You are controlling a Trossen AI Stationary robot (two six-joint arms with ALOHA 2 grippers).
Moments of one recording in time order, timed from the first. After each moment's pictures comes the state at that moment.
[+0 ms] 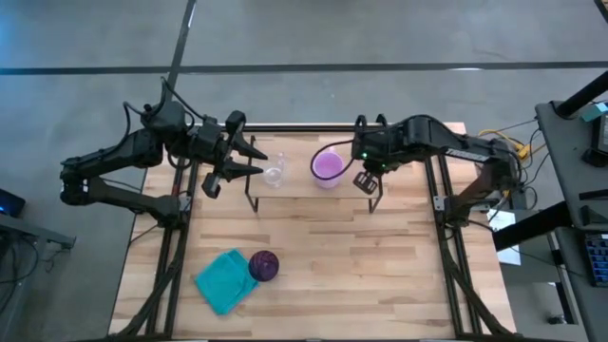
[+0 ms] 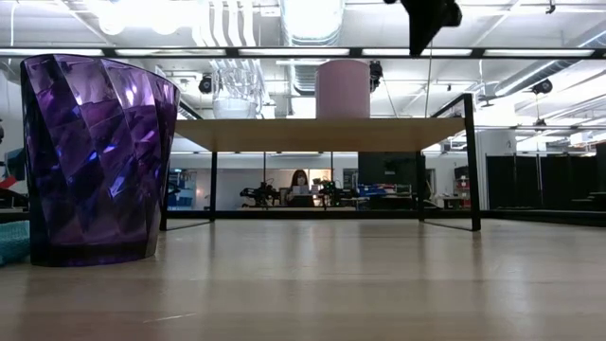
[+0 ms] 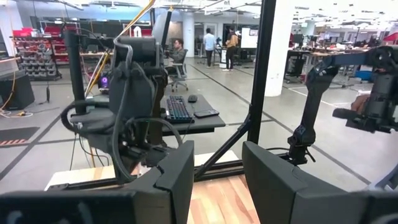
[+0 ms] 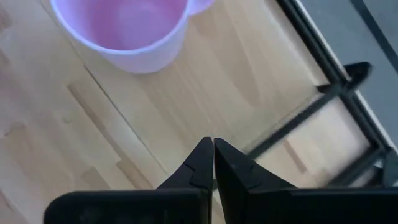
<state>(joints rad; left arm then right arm) 0.18 1.03 1.33 -0.25 0.43 -0.01 -0.10 1.57 1.78 -1.50 0.25 0.46</state>
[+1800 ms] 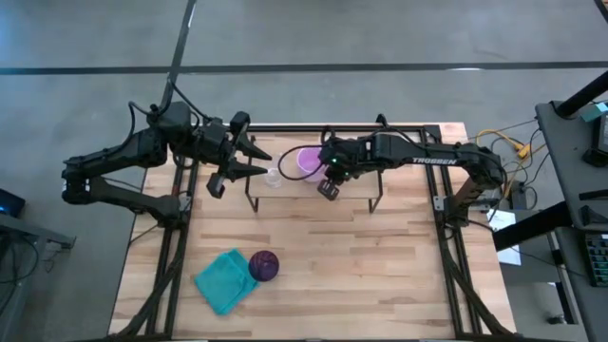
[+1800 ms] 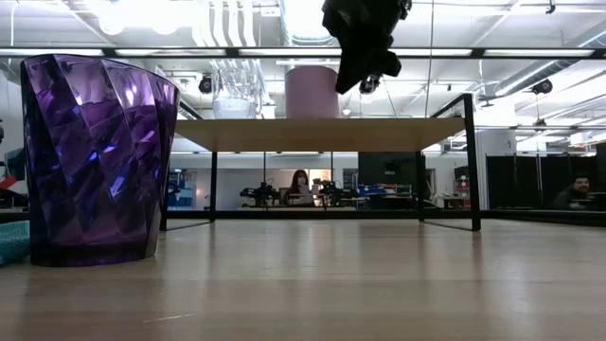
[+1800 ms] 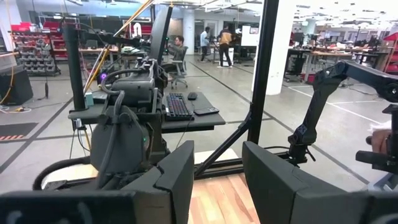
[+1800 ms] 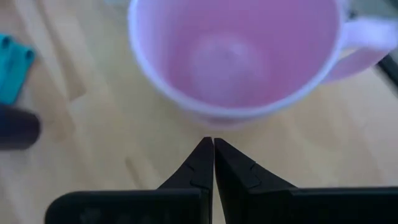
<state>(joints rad) 0.18 1.05 1.33 -0.24 0.43 -0.02 -0.11 1.69 1.60 -0.94 0.13 0.39</state>
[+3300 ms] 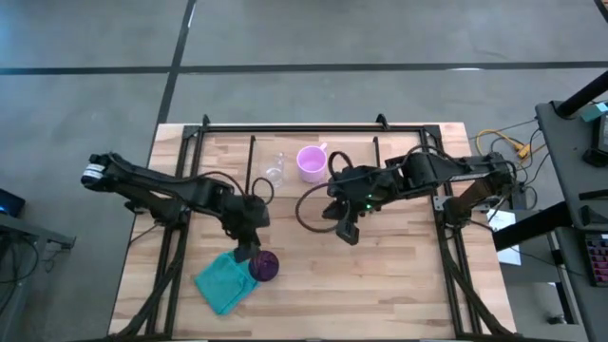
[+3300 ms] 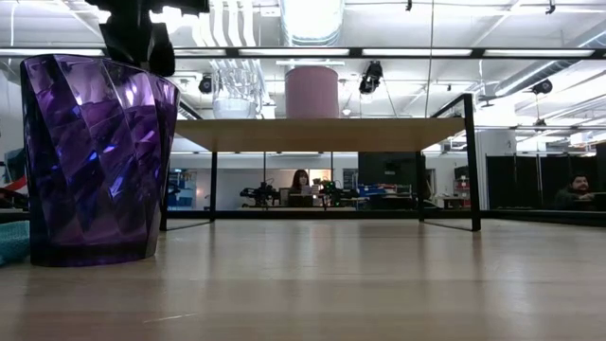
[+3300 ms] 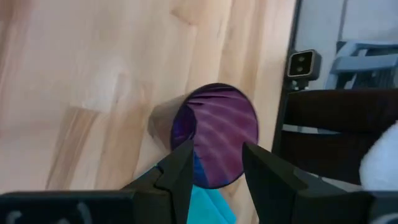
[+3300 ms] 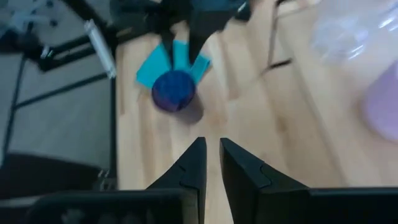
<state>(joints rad) -0.21 1.29 1.09 -0.77 0.31 -0.60 0.21 1.64 1.87 -1.01 0.03 0.45</state>
